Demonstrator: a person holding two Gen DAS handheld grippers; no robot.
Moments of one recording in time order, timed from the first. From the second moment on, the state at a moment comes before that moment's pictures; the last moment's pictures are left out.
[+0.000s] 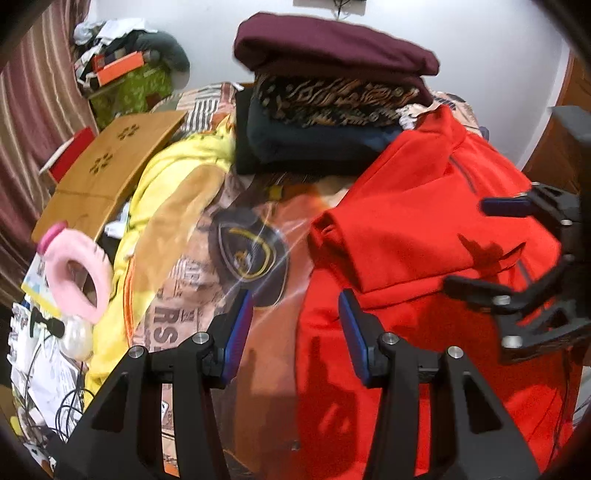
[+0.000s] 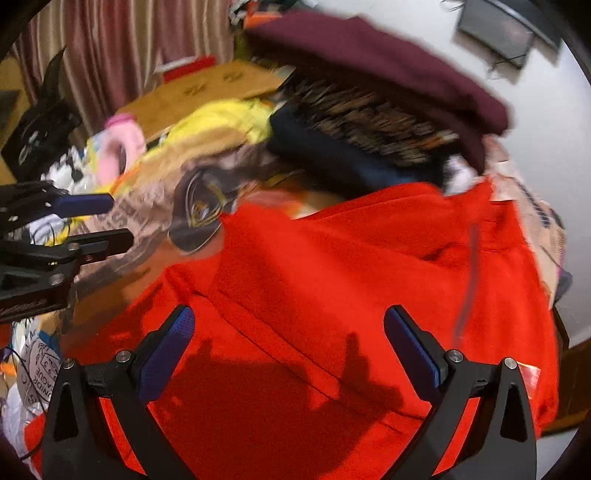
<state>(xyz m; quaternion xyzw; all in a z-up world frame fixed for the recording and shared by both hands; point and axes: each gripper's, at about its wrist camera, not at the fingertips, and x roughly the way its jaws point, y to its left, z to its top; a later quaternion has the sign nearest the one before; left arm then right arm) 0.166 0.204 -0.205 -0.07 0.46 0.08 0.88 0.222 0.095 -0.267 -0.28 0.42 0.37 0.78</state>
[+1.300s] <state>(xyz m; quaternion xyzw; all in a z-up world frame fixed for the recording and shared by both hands) 0.228 0.130 -0.291 0.06 0.52 0.01 0.85 0.289 -0.013 -0.146 -0.04 0.36 0.35 0.87</state>
